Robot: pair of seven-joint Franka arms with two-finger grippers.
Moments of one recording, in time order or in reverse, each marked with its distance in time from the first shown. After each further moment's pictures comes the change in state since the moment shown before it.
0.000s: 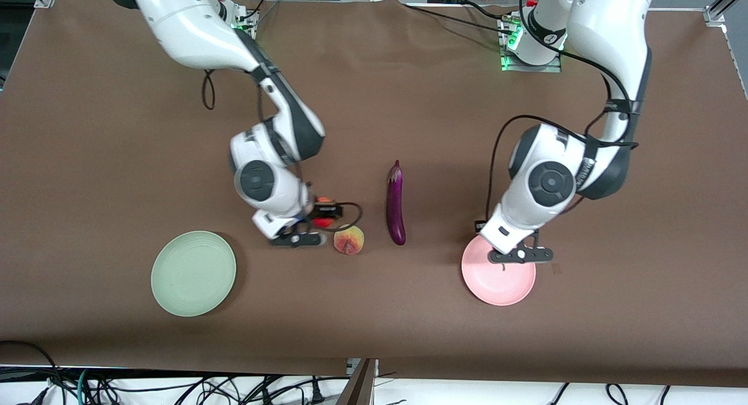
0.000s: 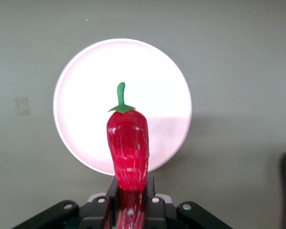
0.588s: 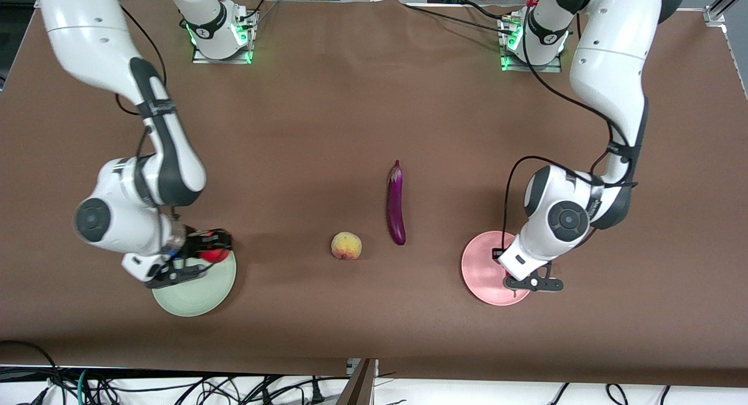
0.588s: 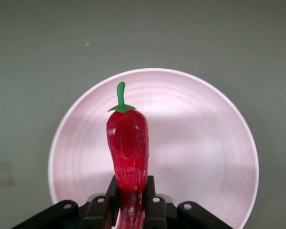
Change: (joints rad) left arm 0.072 0.201 -0.010 0.072 0.001 0.216 0.136; right arm -0.341 0.020 -0.038 -0.010 -0.008 0.037 -0.633
